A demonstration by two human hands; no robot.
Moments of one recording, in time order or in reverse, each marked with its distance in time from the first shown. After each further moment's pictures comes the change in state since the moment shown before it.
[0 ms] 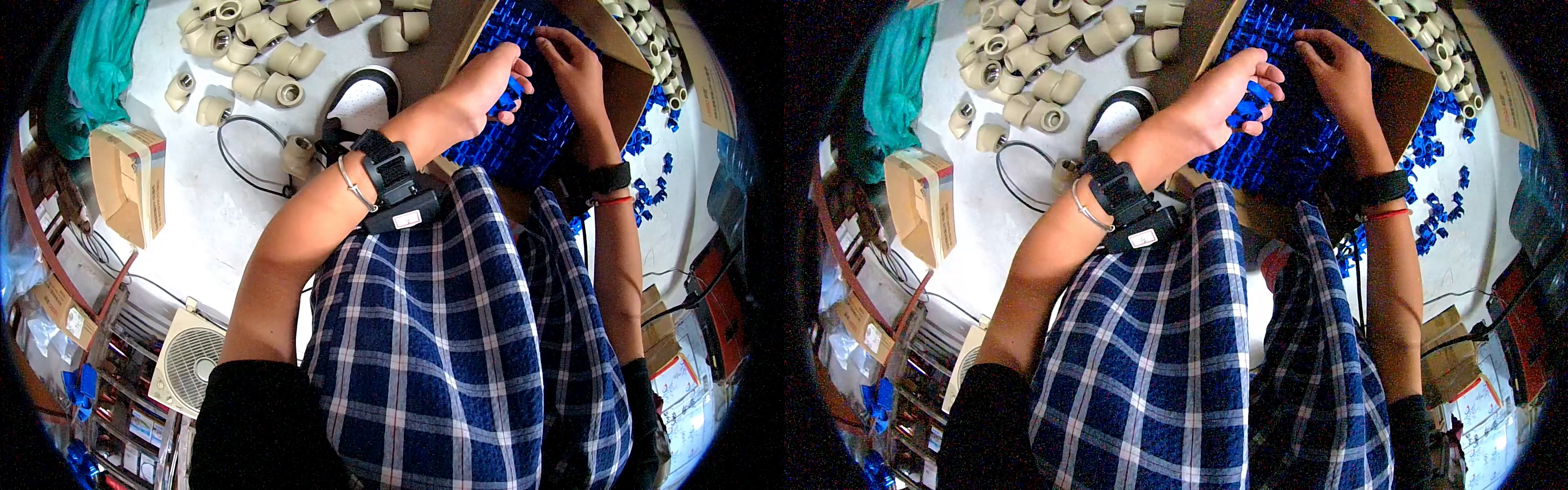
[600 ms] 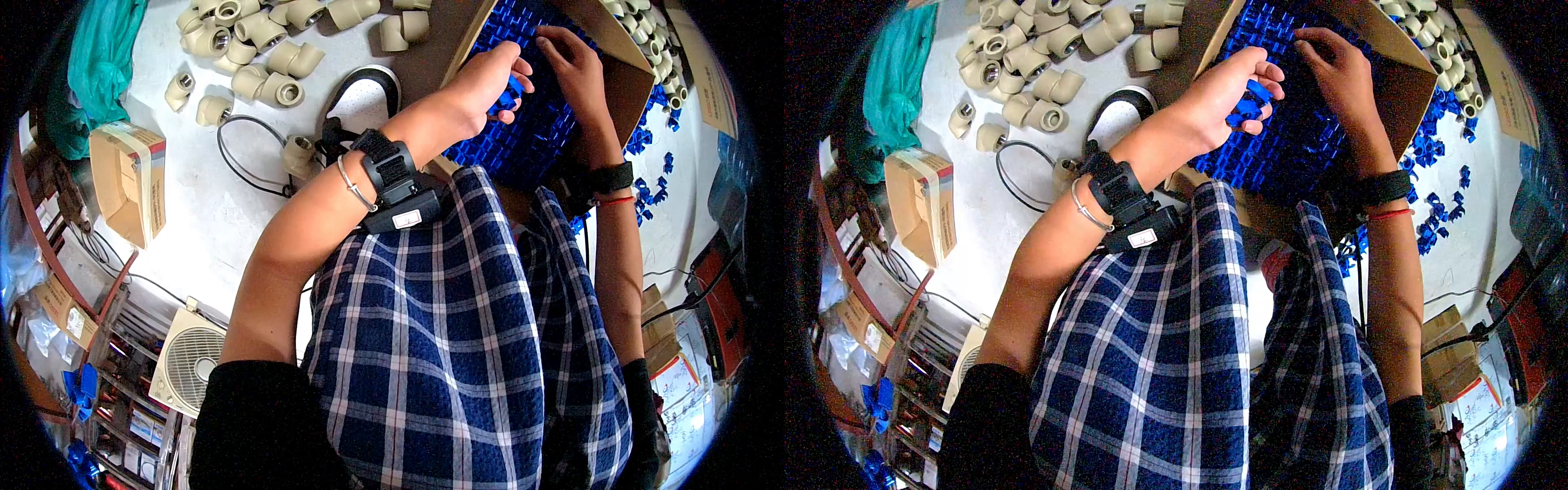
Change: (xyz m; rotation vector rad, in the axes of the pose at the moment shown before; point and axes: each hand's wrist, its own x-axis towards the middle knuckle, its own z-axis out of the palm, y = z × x) left_hand 0.001 0.000 0.000 0.012 -0.003 0.011; right_hand 0.002 -0.002 -0.003 0.029 -0.054 -0.003
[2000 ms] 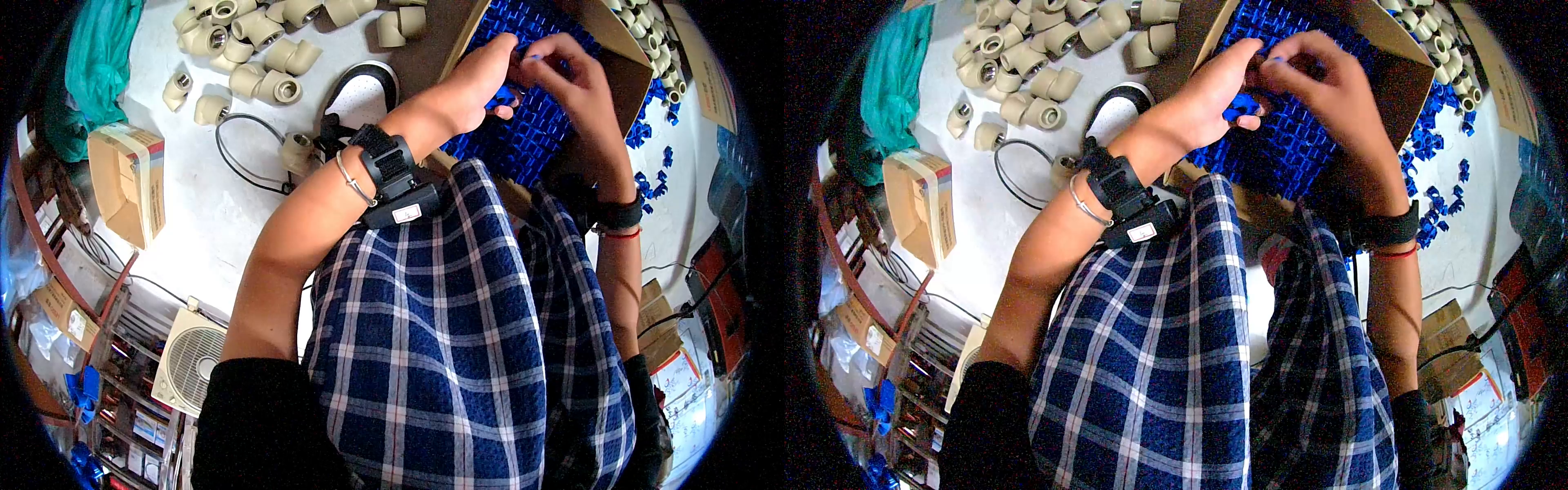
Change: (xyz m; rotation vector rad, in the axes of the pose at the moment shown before) left_hand -0.006 0.003 0.002 0.022 -0.049 0.001; right_hand -0.027 -0.060 -0.024 0.390 -0.166 -0.035
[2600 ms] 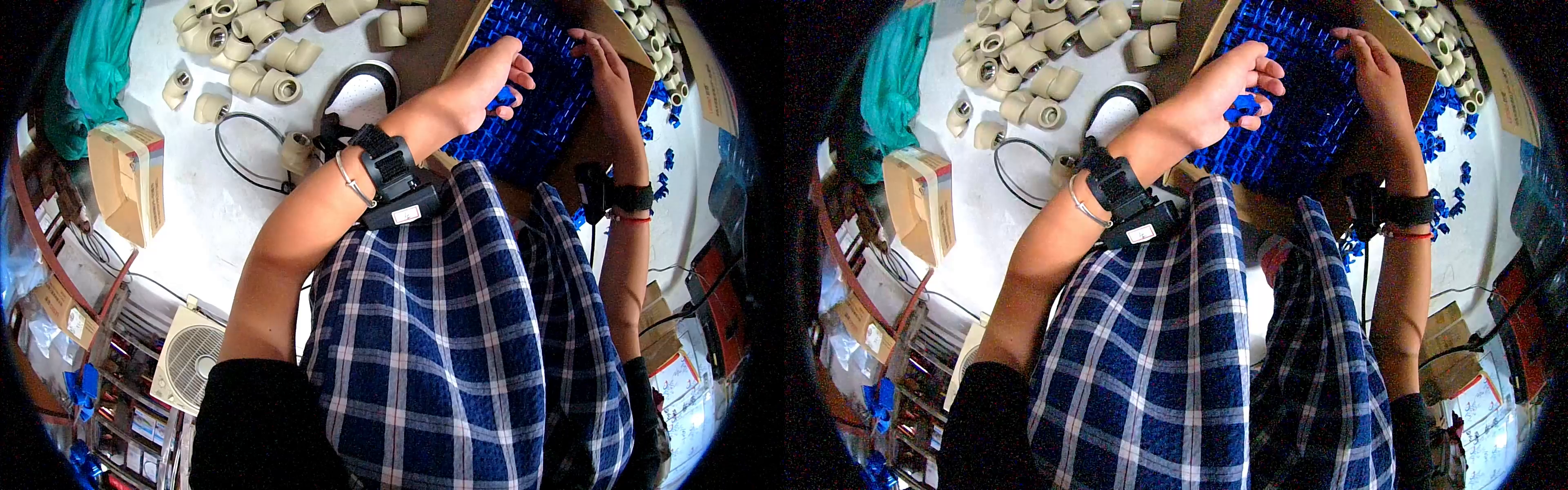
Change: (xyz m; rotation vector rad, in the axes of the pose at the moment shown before) left_hand 0.003 -0.001 -0.001 0.007 0.028 -0.017; right_hand 0.010 0.044 -0.038 -0.161 0.194 0.101
